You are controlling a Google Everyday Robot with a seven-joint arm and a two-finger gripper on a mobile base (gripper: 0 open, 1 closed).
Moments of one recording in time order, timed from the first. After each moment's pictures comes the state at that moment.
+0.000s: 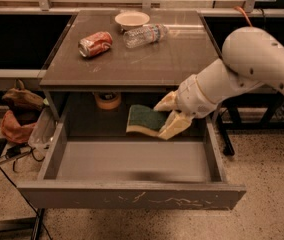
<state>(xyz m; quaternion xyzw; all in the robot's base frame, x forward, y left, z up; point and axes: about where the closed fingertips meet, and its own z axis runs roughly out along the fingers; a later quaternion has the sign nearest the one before) 0.530 -0.067 0.805 -0.70 0.63 0.19 0.28</state>
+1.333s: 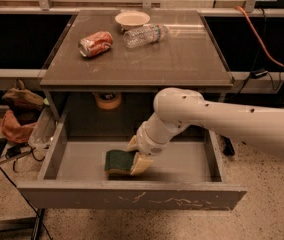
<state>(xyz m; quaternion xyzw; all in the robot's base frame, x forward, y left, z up) 0.513 0.013 0.641 -0.74 0.62 0.16 0.19</state>
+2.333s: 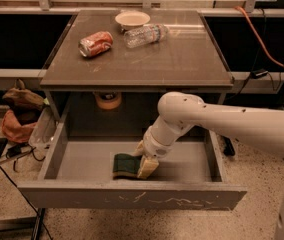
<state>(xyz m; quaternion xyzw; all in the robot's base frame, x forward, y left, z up) 0.520 -0.012 0.595 -0.72 0.66 0.18 0.13</state>
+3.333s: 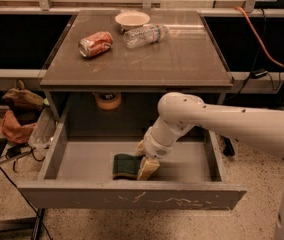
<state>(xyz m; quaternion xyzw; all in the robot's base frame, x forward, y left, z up) 0.520 -0.012 0.595 -0.72 0.66 0.18 0.13</state>
